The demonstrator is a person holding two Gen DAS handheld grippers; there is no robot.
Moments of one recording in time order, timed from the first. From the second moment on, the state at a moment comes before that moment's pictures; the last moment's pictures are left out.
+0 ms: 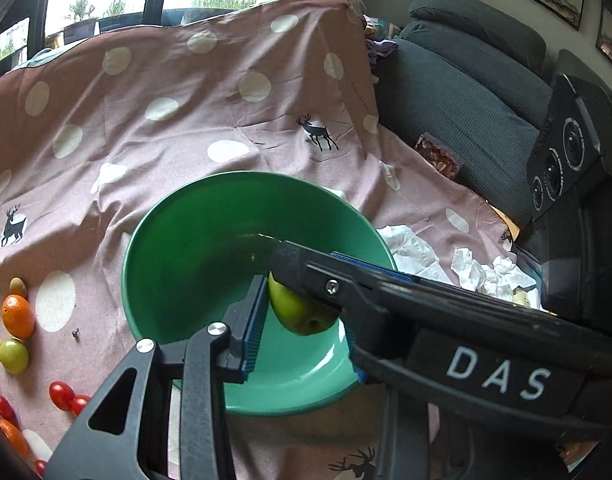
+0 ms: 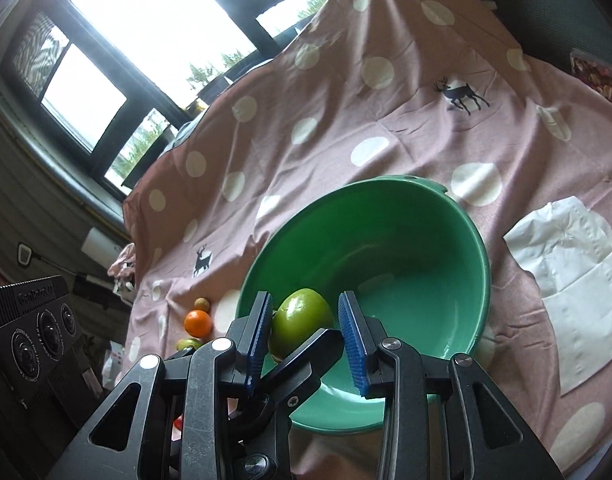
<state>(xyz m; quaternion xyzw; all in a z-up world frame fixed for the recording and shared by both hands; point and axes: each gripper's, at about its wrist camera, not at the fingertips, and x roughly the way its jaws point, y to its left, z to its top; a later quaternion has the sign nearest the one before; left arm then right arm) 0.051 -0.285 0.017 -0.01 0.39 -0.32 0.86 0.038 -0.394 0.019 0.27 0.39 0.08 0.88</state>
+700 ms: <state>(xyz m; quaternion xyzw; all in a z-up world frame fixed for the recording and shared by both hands) 0.069 -0.294 -0.005 -0.03 0.43 -0.32 0.85 0.057 -0.400 0.004 0.25 0.42 0.04 0.87</state>
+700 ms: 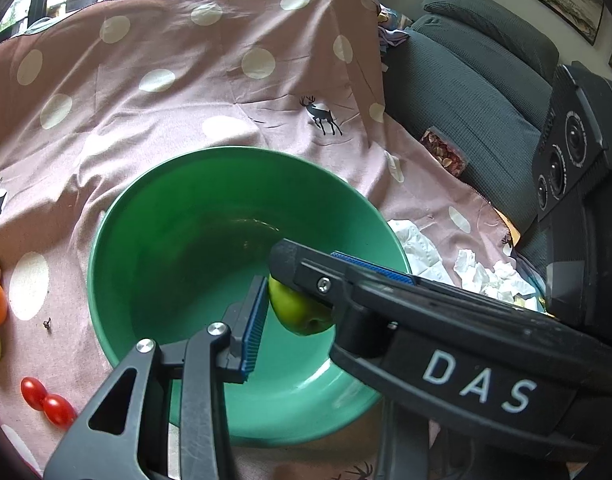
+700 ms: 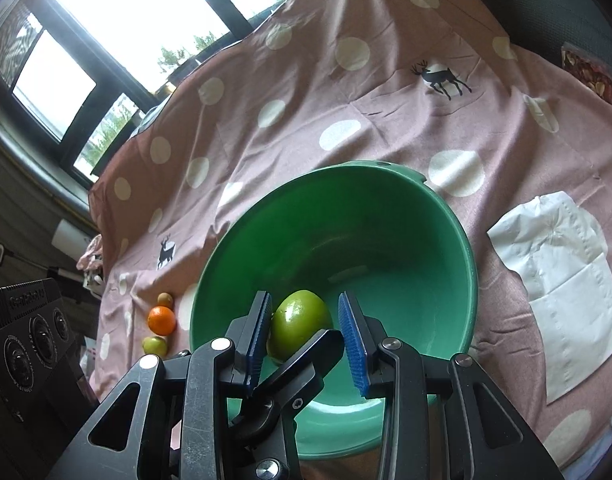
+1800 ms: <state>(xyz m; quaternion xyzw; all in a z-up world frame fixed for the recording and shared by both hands) 0.082 -0.305 -0.027 -0.03 0.48 -0.33 0.81 0.064 -0.402 -0.008 0.21 0.45 -0.01 0.87</state>
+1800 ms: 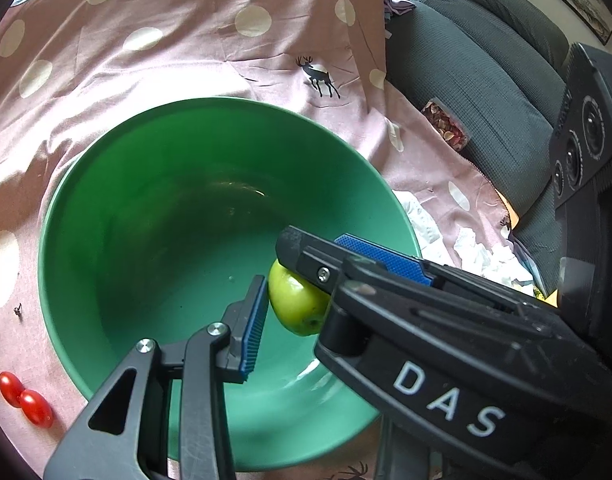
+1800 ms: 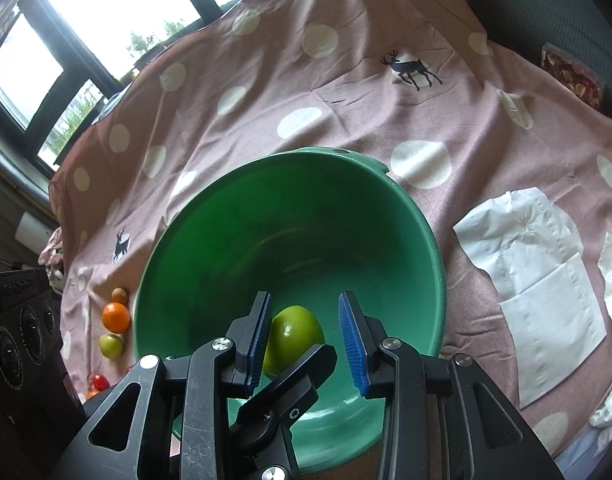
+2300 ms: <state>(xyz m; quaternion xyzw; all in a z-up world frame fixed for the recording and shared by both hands) 0.059 -0.256 0.010 -0.07 0.43 -0.33 0.84 0.056 -0.407 0.005 0.23 0.42 -0.01 0.88</state>
